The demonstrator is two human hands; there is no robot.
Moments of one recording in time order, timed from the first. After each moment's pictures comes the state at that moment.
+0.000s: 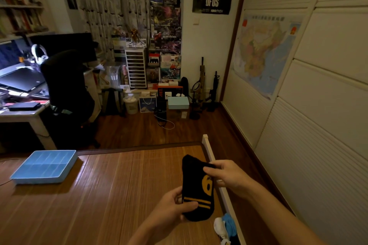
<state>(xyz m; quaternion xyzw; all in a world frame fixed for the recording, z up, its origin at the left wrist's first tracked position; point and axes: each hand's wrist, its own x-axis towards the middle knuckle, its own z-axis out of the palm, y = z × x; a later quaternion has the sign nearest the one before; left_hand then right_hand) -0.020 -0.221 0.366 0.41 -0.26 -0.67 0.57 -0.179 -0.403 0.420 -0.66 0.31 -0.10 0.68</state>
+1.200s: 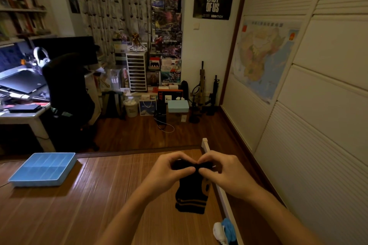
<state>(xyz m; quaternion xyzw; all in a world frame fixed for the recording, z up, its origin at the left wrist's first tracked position) 0.017 -0.245 0.443 0.51 -0.55 -0.36 0.55 -0.182 -0.372 0.470 -0.88 0.17 -0.24 0.38</state>
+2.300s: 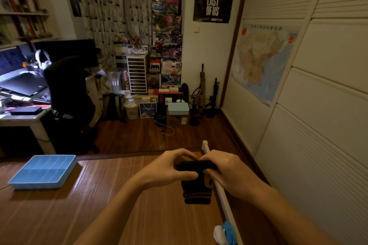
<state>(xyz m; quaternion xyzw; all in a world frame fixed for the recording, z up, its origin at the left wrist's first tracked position) 0.036 -0.252 0.466 0.55 -0.62 -0.37 0.41 -0.185 -0.369 0.492 -0.96 0.12 -0.21 0.15</state>
